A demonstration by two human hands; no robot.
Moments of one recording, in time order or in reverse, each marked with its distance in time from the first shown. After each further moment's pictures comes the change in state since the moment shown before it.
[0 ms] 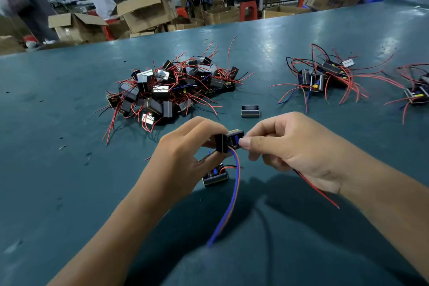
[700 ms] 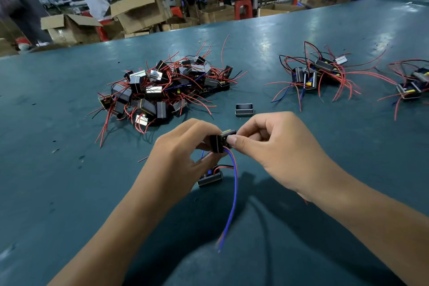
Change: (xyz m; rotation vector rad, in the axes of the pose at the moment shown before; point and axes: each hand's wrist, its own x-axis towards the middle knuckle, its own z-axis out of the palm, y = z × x) left_hand 0.002 0.006 0.003 0.024 0.000 -0.063; right_hand 0.004 0.016 0.012 -0.238 0.275 -0.293
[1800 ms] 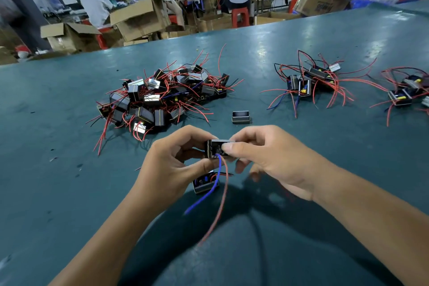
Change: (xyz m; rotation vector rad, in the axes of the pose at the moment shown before) left_hand -0.003 -0.016 0.005 -0.568 -0.050 -0.249; right_hand 0.006 -0.002 -0.006 0.266 -0.270 0.274
